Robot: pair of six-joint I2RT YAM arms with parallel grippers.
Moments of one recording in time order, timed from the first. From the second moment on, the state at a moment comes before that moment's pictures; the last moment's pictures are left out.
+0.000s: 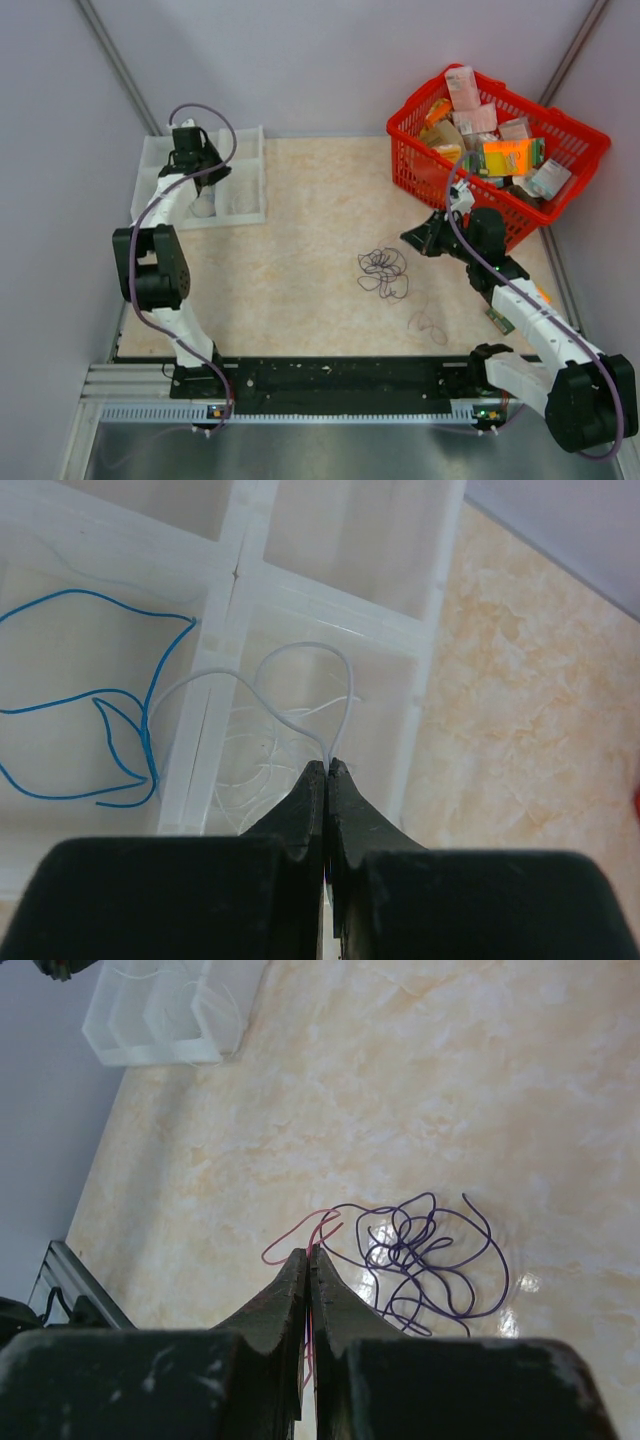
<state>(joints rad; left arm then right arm) 0.06 1.81 1.47 -0.27 0.09 -0.50 0.23 1.00 0.59 0.06 -0.48 0.51</state>
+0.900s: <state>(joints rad) 0.01 1.95 1.50 -0.39 0.14 -0.47 0.24 1.06 0.57 0.11 -0.52 0.54</state>
